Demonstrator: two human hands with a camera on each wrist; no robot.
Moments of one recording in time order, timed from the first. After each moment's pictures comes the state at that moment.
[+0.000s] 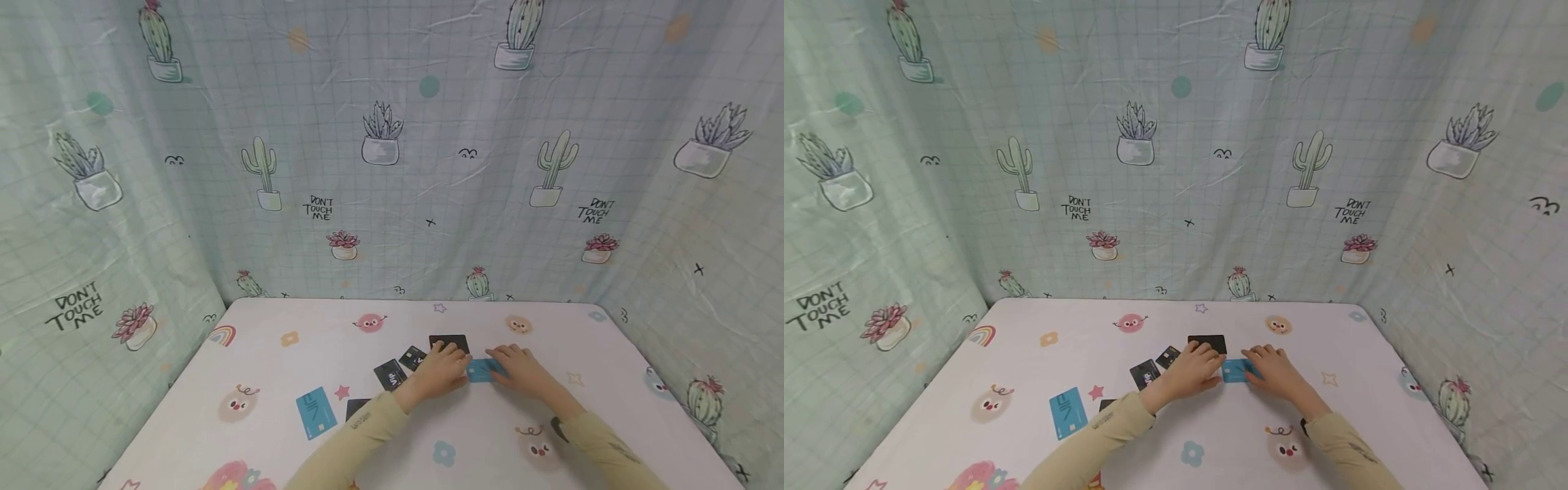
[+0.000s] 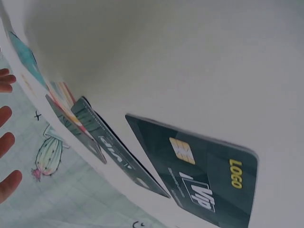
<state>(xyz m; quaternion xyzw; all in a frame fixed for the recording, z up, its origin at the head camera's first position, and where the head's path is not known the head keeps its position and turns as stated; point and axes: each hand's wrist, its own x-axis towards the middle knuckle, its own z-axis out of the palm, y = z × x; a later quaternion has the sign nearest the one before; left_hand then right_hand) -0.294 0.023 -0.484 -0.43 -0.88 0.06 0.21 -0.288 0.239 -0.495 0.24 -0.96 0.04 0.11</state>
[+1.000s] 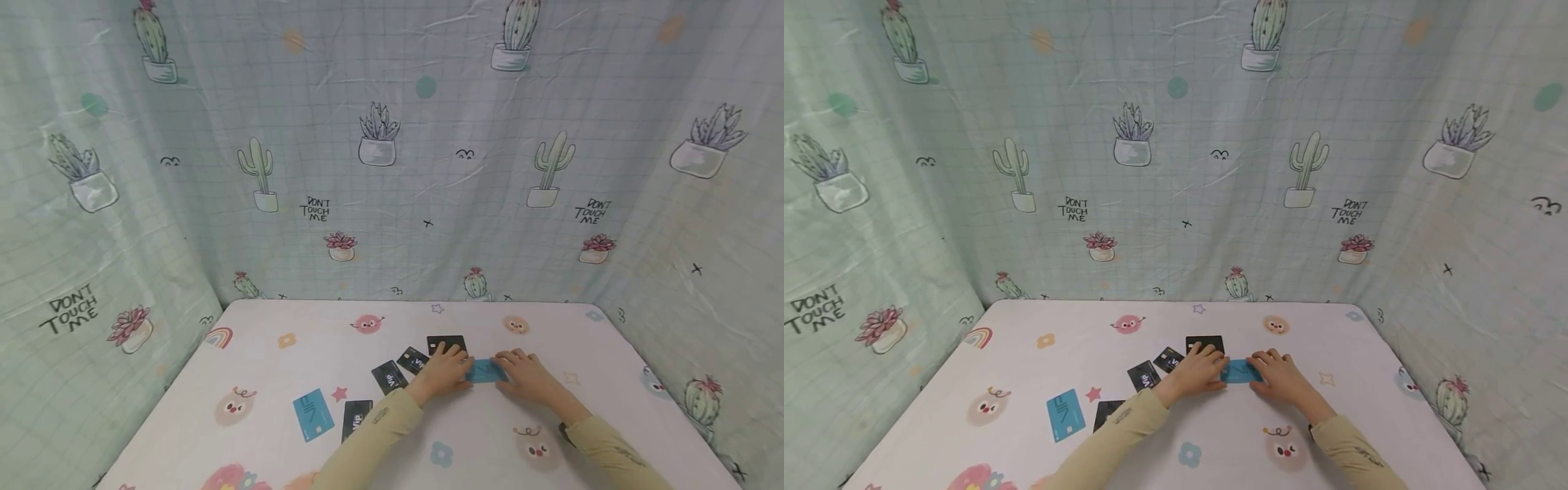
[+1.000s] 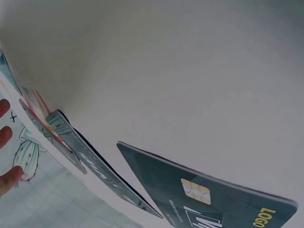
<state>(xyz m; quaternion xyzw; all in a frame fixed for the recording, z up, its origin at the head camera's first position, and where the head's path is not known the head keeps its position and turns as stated) -0.306 0.038 -0.499 -0.42 -0.89 0.11 0.17 -0.286 0.260 -0.510 0.27 -0.96 0.03 0.11</state>
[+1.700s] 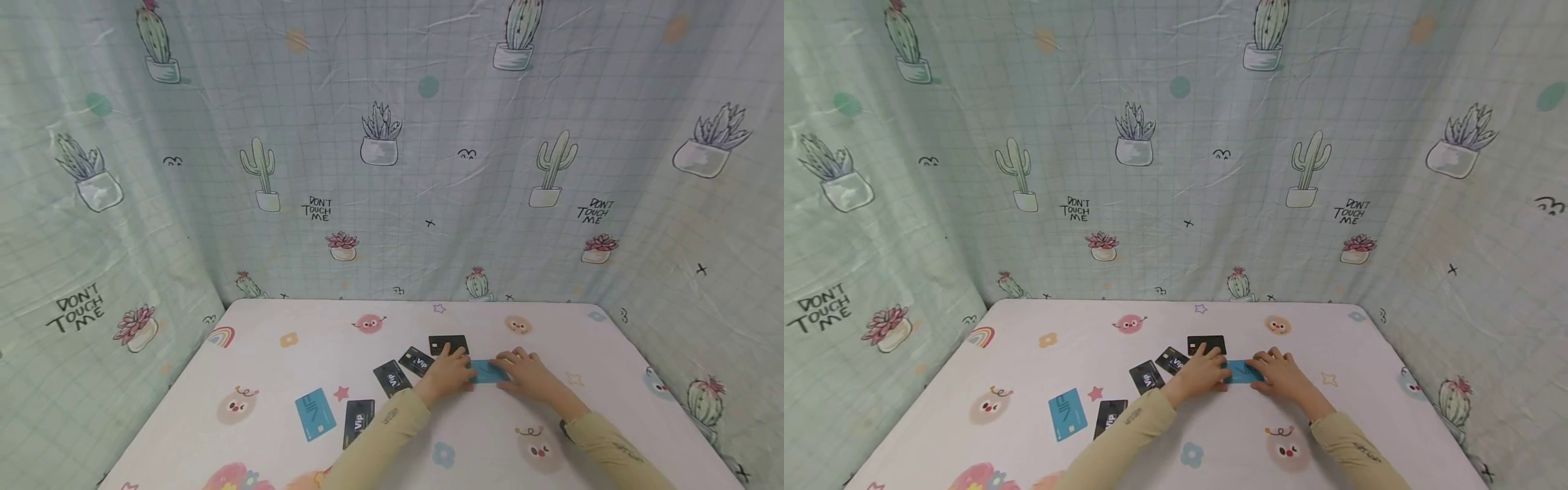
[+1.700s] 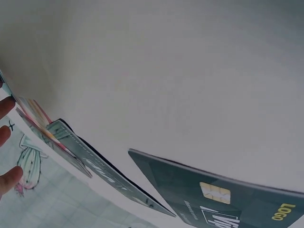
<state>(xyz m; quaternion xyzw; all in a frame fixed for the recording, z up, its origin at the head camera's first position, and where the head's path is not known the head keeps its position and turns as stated) -0.308 0.048 -0.505 -0.41 -0.89 0.16 0.10 -0.288 0.259 -0.507 0.28 -0.95 0.03 0.11</state>
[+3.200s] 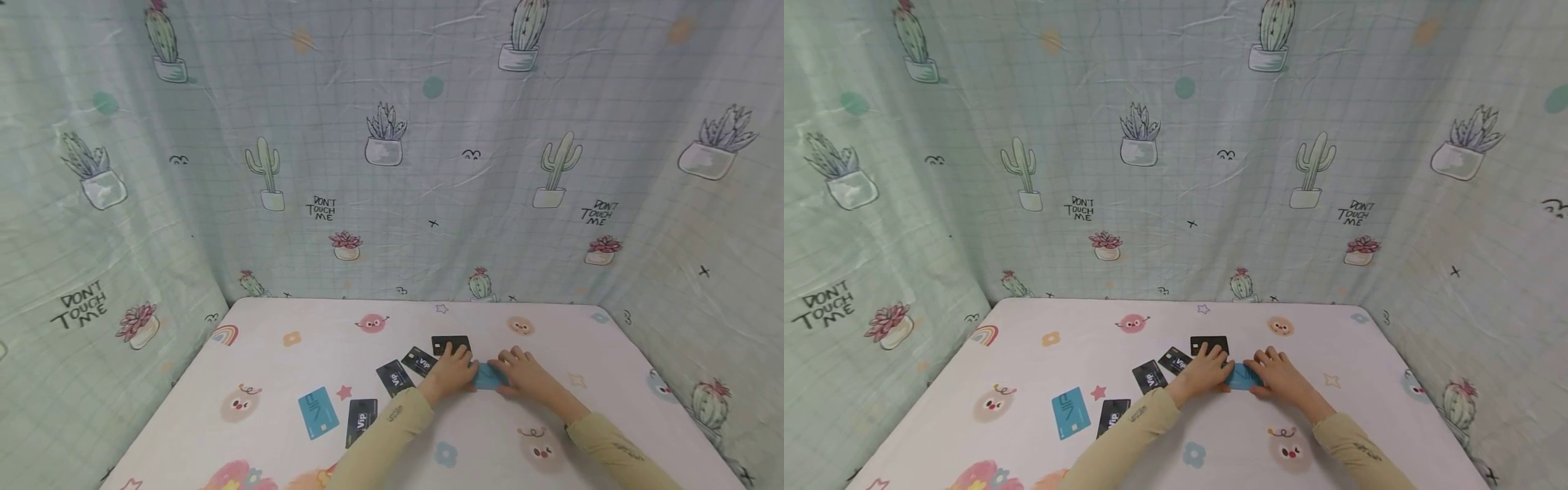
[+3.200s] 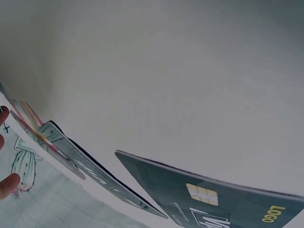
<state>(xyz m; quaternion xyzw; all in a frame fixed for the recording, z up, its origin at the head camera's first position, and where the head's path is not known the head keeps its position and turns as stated) -0.307 0.048 -0.508 -0.39 -0.88 0.21 0.16 -0.293 0.254 -0.513 0.33 -0.93 -0.04 0.15</state>
